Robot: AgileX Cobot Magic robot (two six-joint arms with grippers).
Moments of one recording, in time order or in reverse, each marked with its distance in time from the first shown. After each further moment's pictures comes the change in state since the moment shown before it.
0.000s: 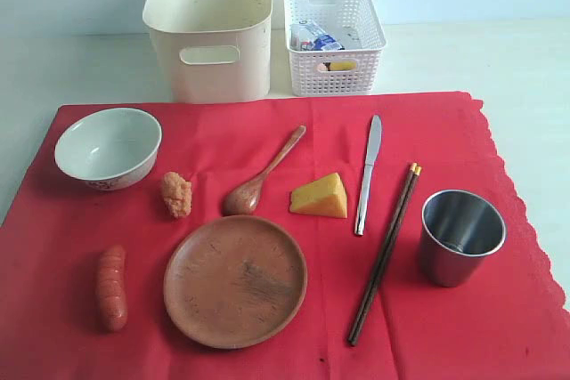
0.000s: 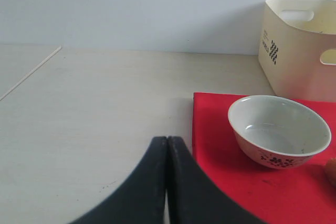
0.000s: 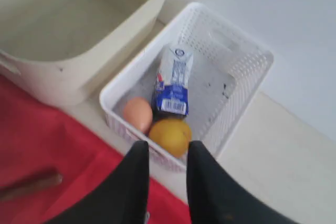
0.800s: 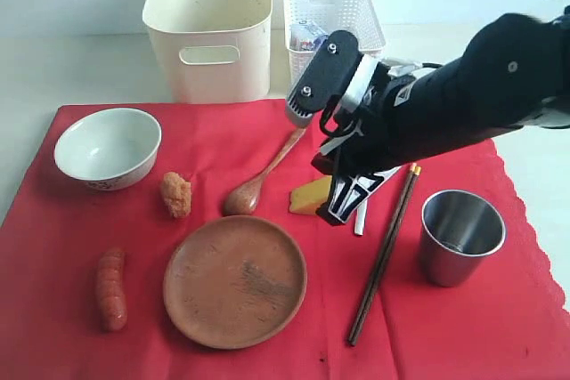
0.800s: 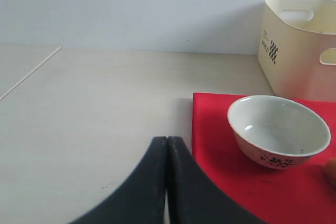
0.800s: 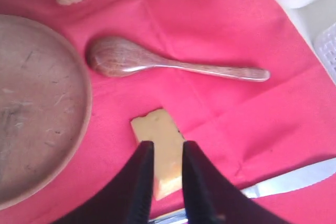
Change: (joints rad) left arm 0.000 0.000 0.000 0.000 0.000 0.000; right arm 0.238 -0.252 0.763 0.457 -0.336 -0.589
